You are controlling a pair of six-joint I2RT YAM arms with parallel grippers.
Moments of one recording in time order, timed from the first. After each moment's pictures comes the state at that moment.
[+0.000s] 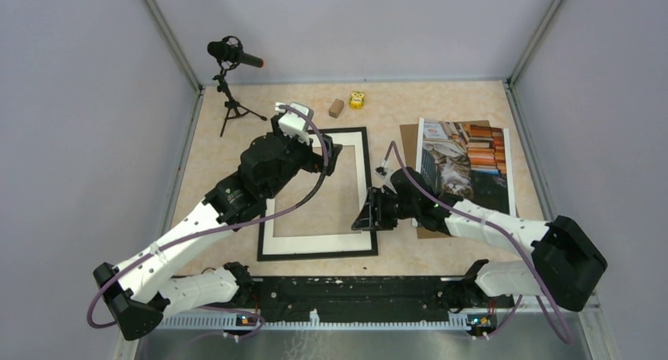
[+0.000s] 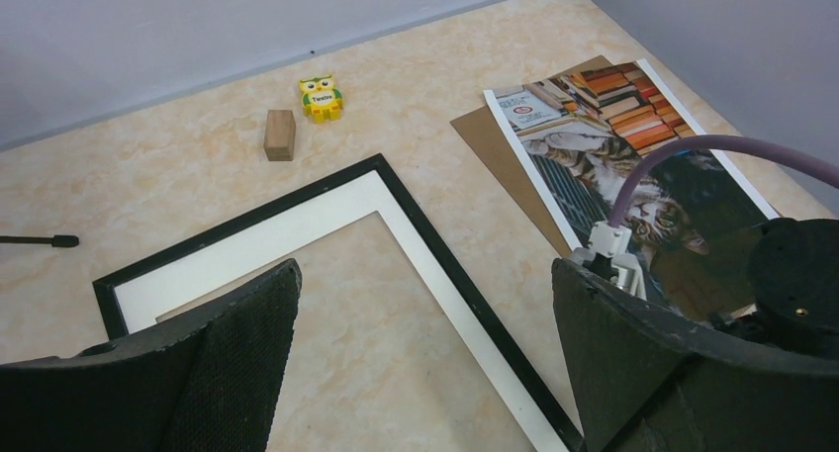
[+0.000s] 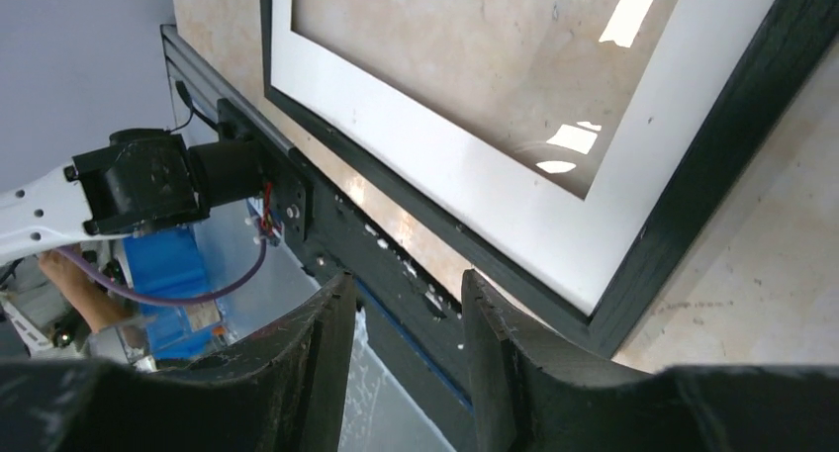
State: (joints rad) left arm -0.81 1.01 1.05 -0.18 -0.24 -0.16; right arm 0.81 1.27 0.63 -0.07 -0.39 0.87
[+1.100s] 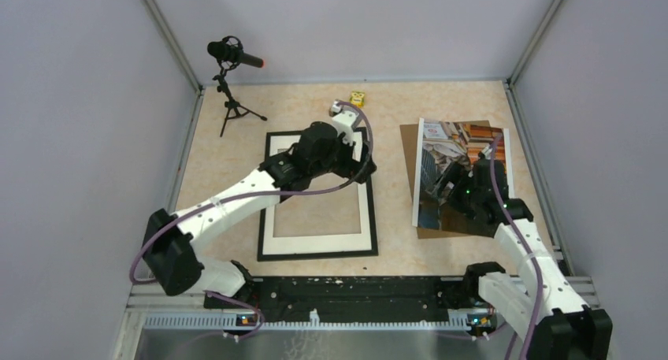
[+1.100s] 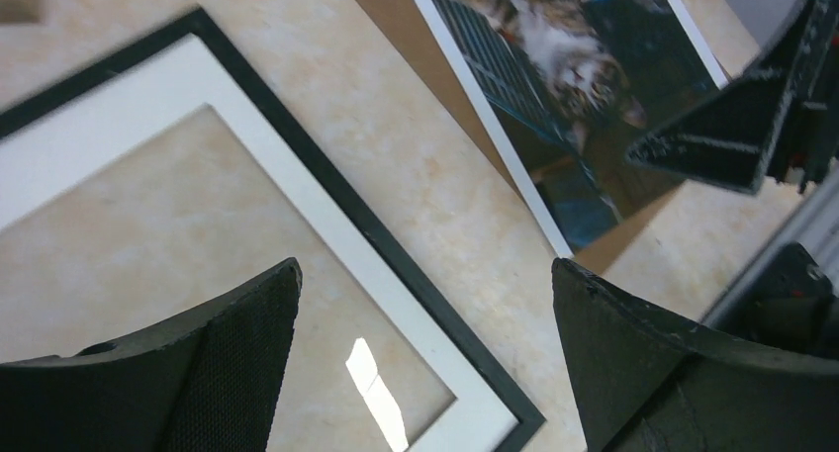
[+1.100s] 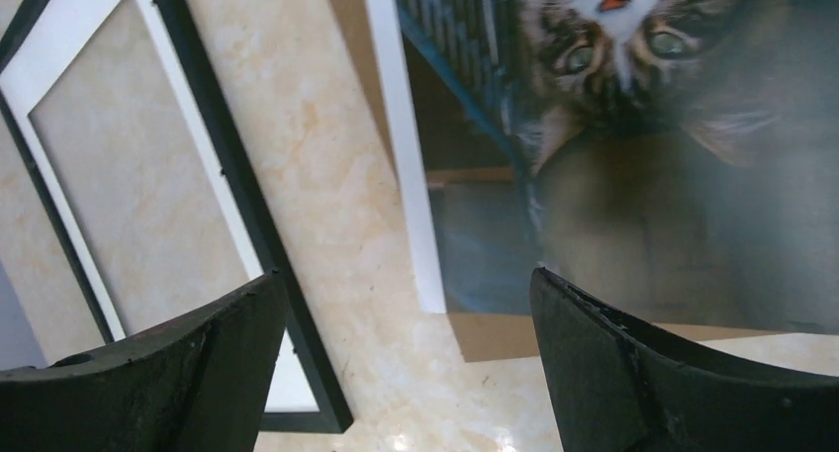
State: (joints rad) left arm -0.81 1.35 1.15 -0.23 -0.04 -0.27; right arm 0.17 0.84 0.60 -0.56 -0.09 0.68
